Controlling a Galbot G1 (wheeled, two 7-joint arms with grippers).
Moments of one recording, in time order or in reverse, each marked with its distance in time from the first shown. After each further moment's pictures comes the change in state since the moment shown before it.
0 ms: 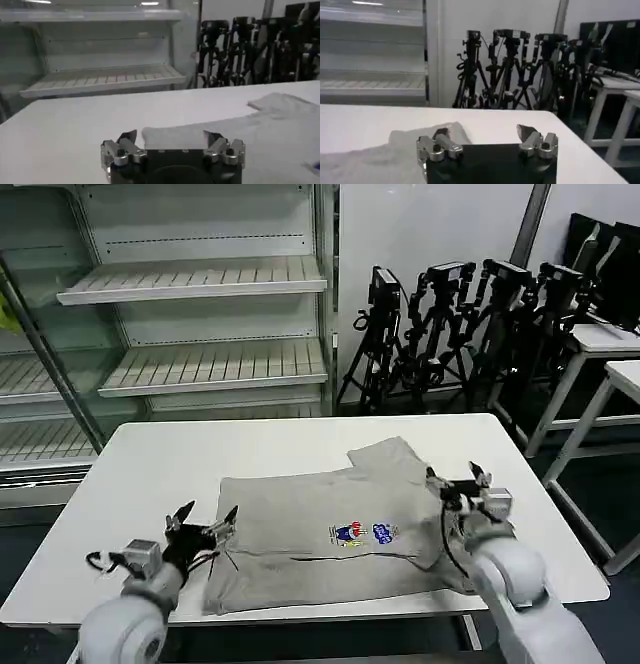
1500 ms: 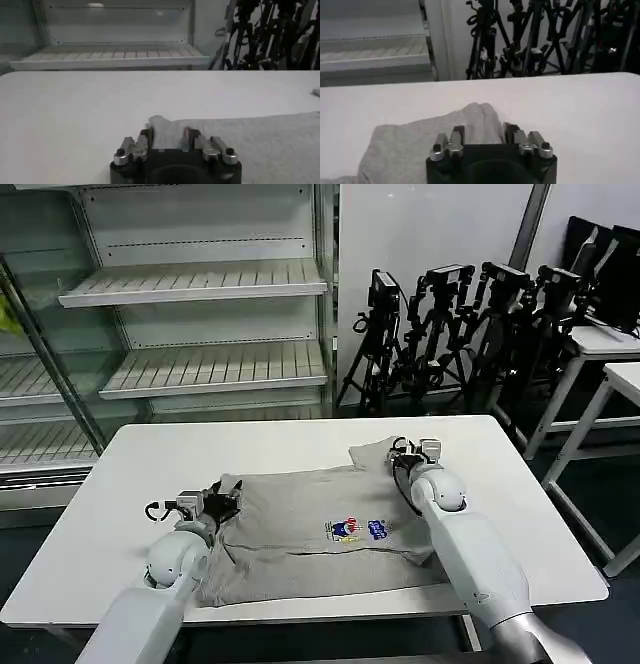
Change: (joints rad) left arm -0.281 -0.044 0.152 0.414 -0.085 -0.002 -0.017; right arm 0.310 0.152 -0.150 -0.578 0.081 -0.001 -0.116
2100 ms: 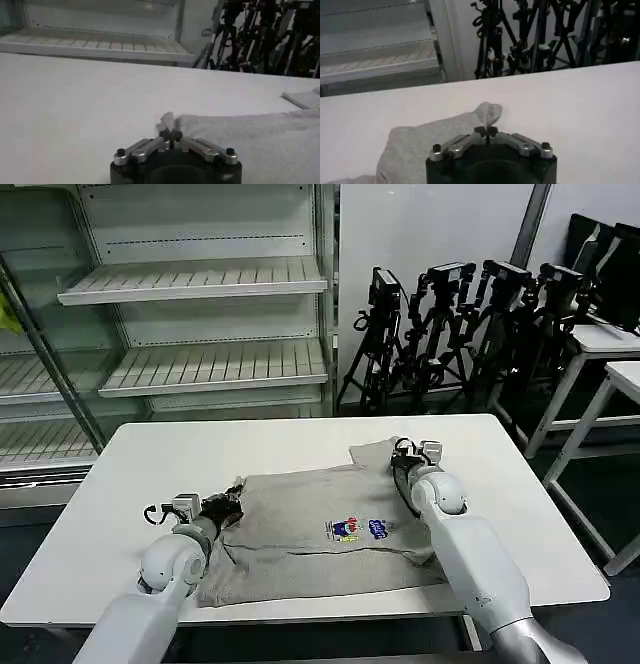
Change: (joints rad) left arm 0.024 0.014 -0.025 -0.061 -0.085 0.003 0.042; right arm -0.027 -0.011 0.025 0.057 0.017 0.095 -0.012
